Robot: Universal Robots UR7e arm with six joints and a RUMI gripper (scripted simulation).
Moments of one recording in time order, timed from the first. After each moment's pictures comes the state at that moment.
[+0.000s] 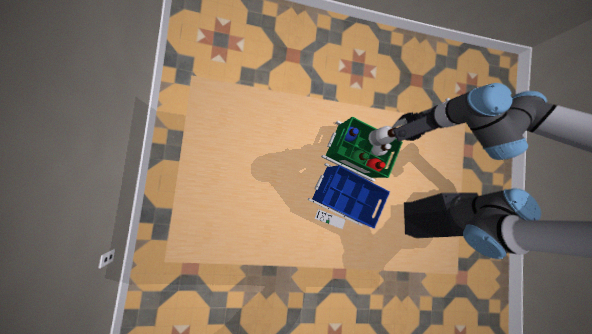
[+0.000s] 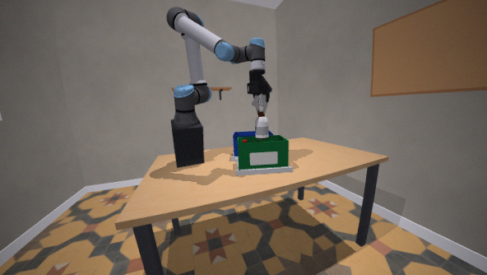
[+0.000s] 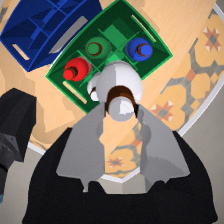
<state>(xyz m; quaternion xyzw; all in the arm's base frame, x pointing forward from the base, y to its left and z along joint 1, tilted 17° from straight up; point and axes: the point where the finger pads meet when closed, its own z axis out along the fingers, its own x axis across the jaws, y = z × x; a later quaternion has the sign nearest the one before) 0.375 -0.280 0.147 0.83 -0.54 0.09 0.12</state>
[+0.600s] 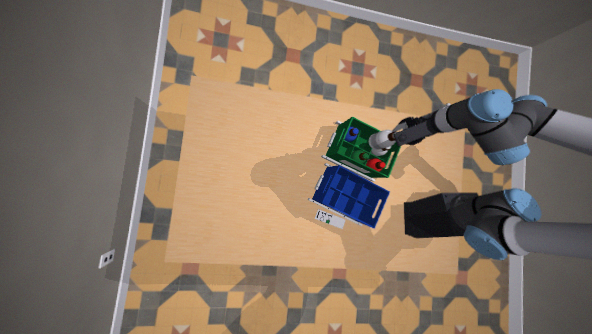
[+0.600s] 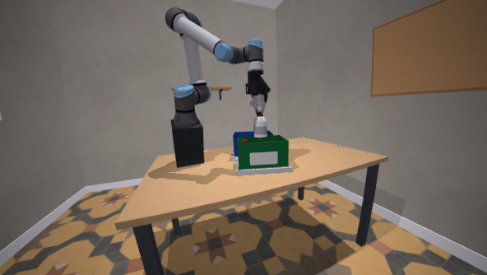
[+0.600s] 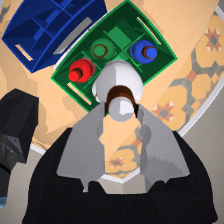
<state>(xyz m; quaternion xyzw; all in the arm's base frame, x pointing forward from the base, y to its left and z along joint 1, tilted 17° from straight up) 0.373 -0.265 0.143 0.83 -0.54 0.09 0.12</state>
